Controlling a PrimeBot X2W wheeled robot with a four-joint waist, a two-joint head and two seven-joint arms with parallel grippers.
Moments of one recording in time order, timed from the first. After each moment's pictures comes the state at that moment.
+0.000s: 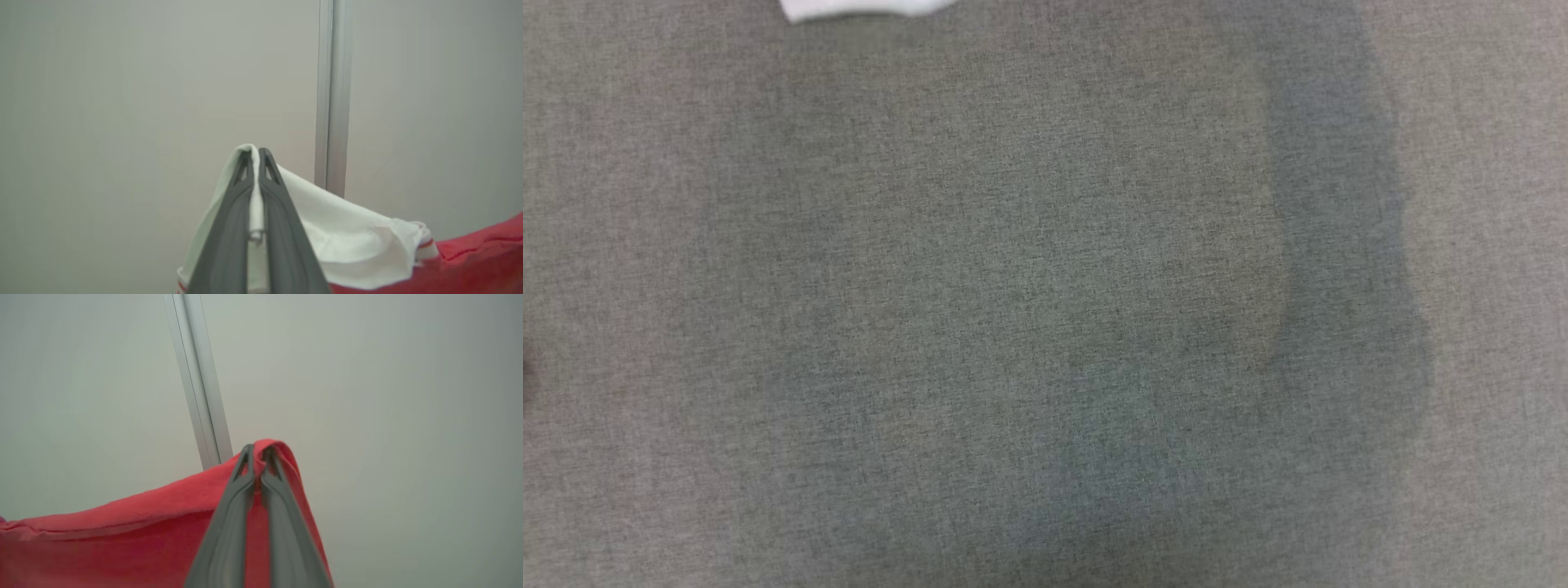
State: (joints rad) left arm -1.66 0.32 -0.32 0.69 -0.47 -0.13 -0.08; right arm -1.58 -0.25 0.07 0.72 0.54 0.13 -0.13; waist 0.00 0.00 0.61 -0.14
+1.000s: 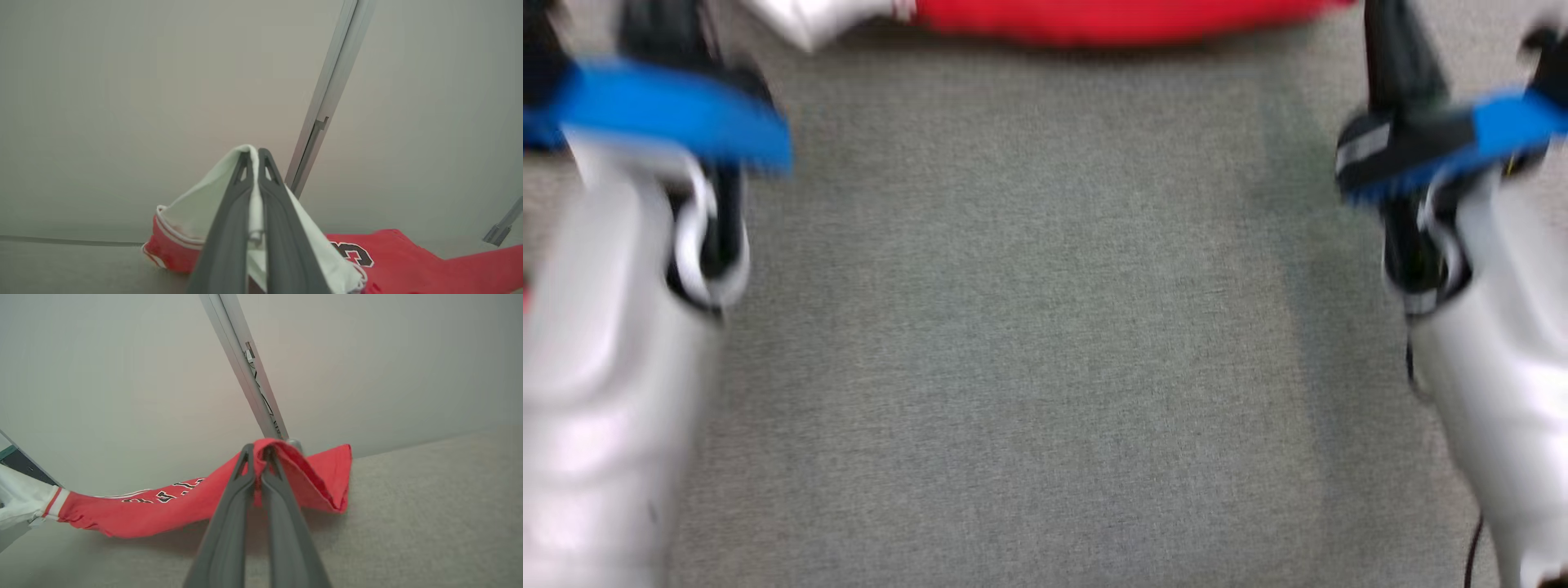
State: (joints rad) left arm -0.94 0.30 -0.33 0.48 -0.63 -0.03 -0.26; right arm -0.95 -0.23 0.29 0.63 0.73 0.13 -0.26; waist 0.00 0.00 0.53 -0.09
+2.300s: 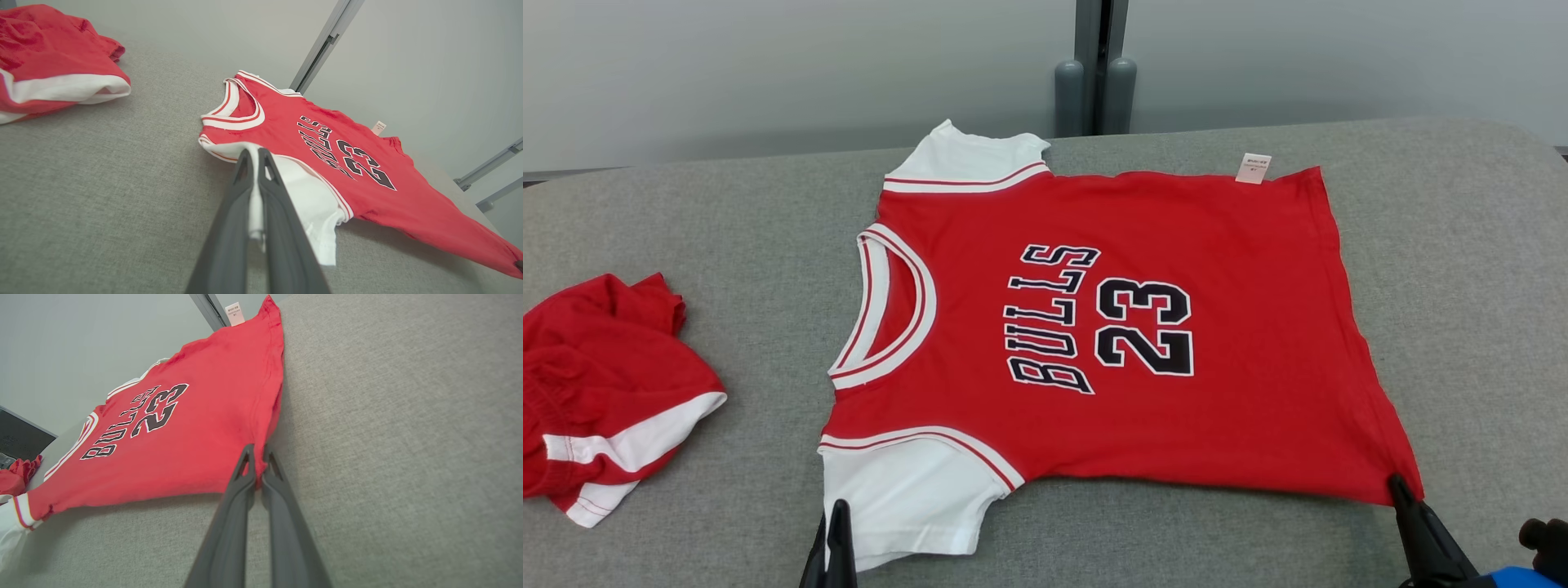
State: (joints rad) left arm 0.31 0.17 -0.28 -0.14 -0.57 0.11 -0.23; right arm 0.14 -0.19 -0.01 0.14 0.66 0.13 -0.04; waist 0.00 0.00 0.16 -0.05
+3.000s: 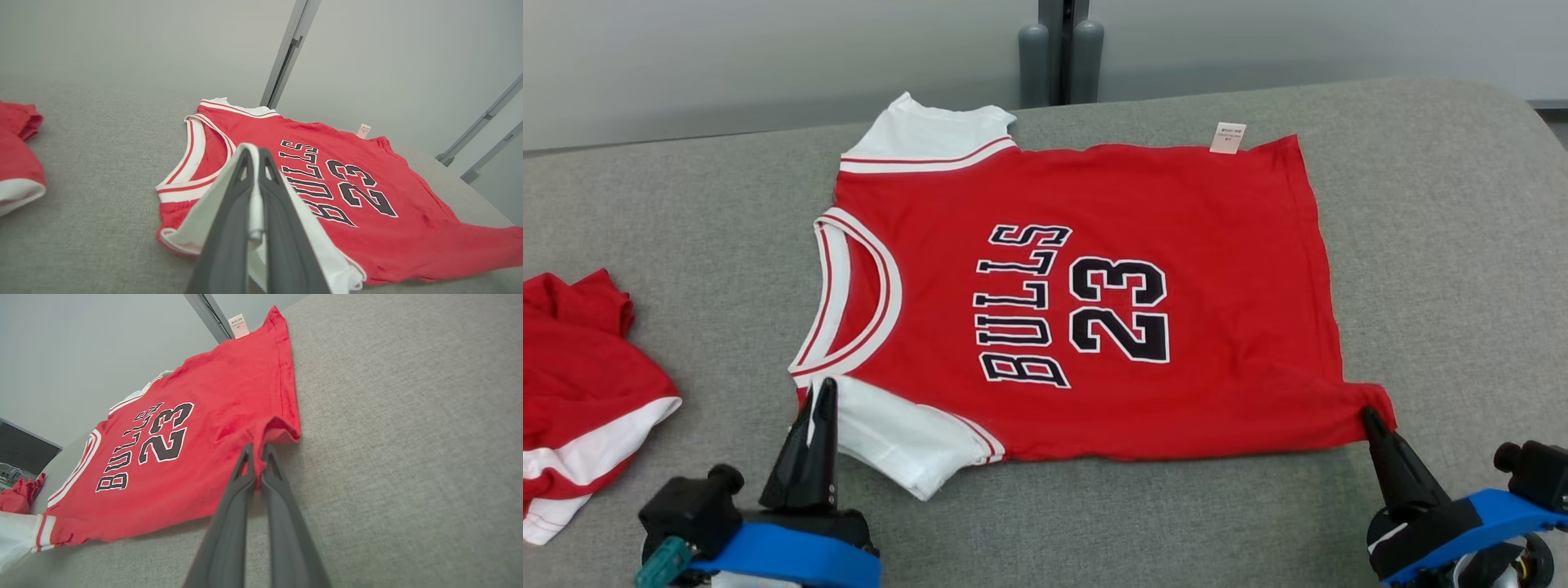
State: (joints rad) left arm 0.05 0.25 -0.29 -0.04 -0.54 0.03 -0.17; right arm 0.02 -0.11 -0.06 0.10 0.62 0.13 0.10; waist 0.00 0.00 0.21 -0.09
